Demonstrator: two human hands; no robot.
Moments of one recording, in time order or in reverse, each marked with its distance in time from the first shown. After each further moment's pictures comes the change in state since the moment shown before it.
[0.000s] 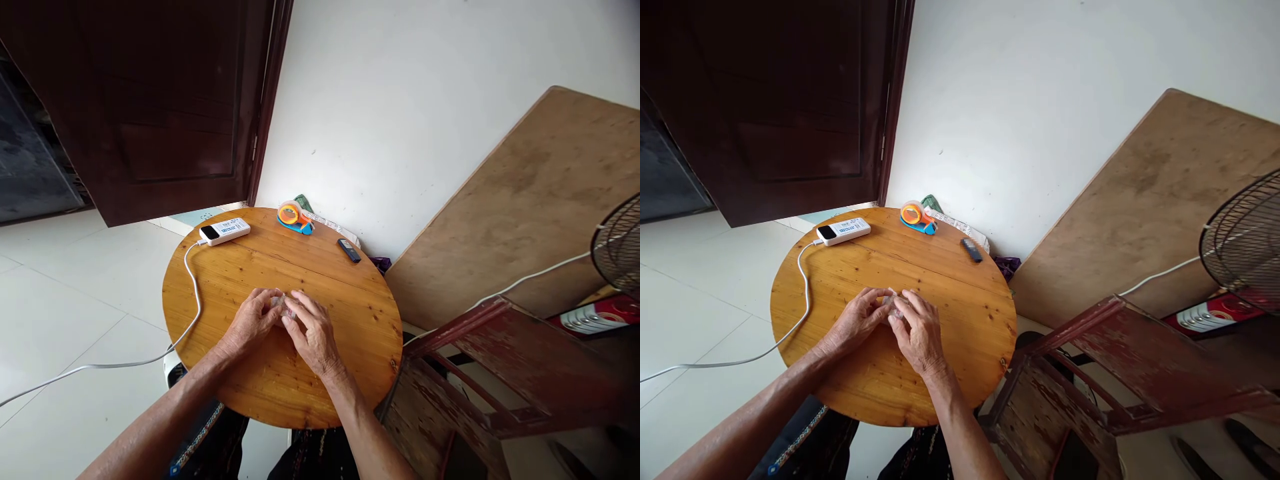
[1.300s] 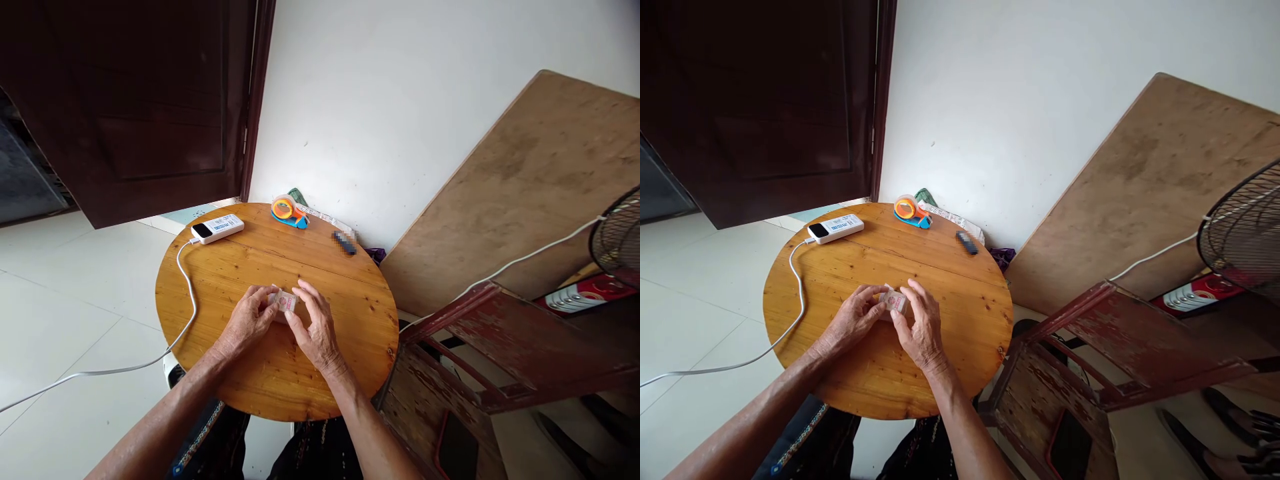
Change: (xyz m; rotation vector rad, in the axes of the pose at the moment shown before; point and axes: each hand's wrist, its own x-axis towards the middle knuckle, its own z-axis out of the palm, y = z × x) left_hand -0.002 -0.002 -0.002 0.005 -0.010 0.026; right_hand -0.003 0.001 0.001 0.077 0.170 0.022
